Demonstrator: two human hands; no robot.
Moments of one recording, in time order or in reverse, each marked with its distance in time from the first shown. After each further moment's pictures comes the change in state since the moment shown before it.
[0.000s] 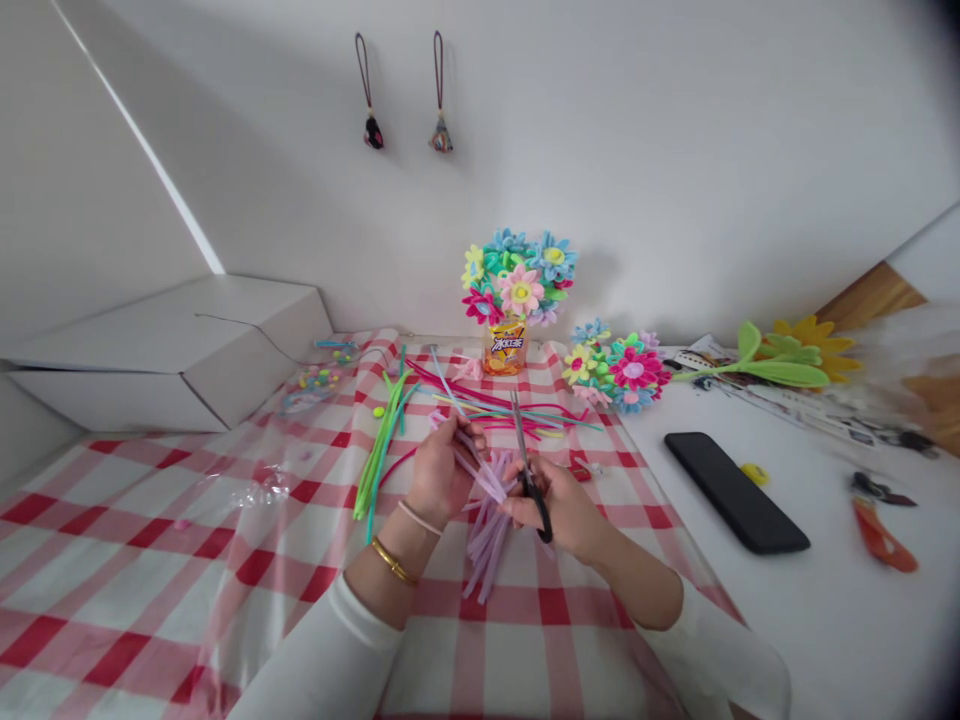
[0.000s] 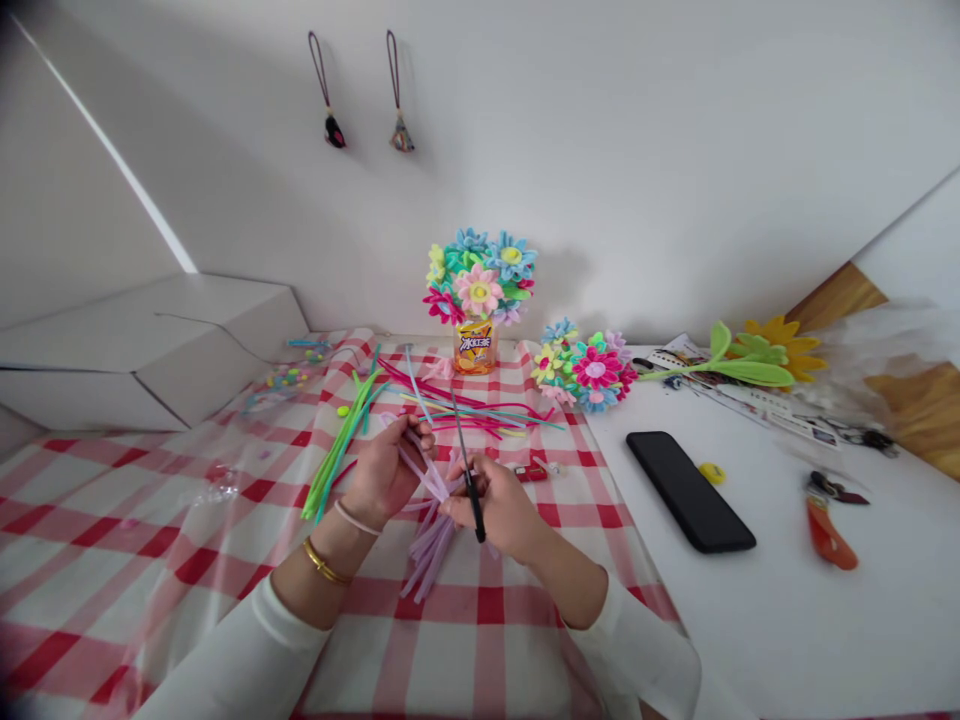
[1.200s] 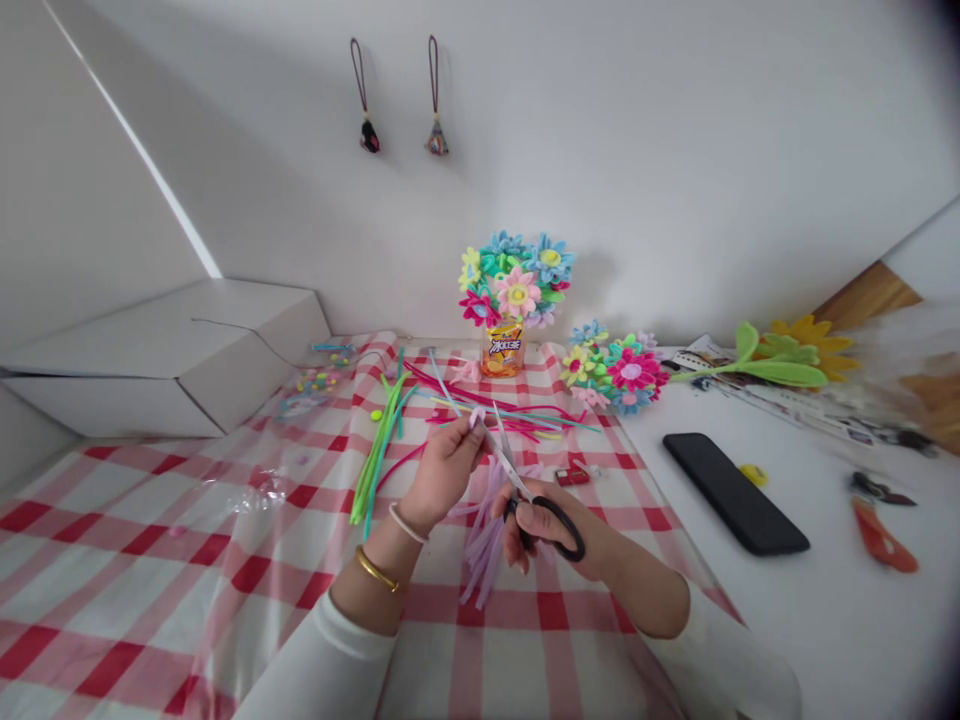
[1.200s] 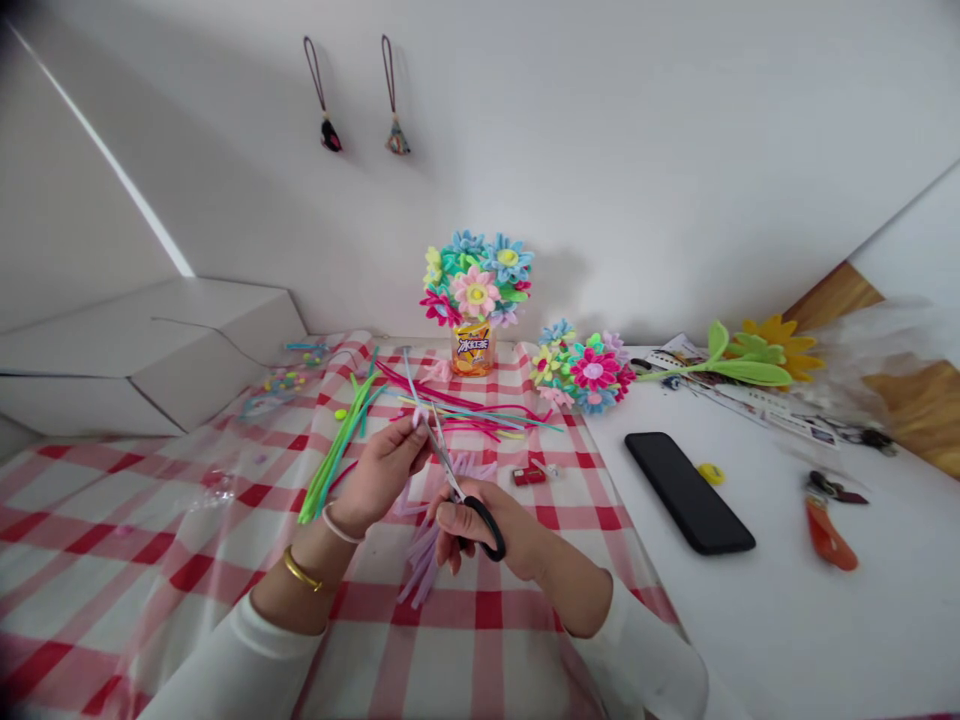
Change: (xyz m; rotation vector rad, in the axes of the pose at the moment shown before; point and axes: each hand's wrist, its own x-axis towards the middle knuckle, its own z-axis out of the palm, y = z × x) left_hand -0.003 0.002 -0.006 0.813 -0.229 0.267; right_hand -0.014 -0.010 -0.006 0.045 -0.423 -0.030
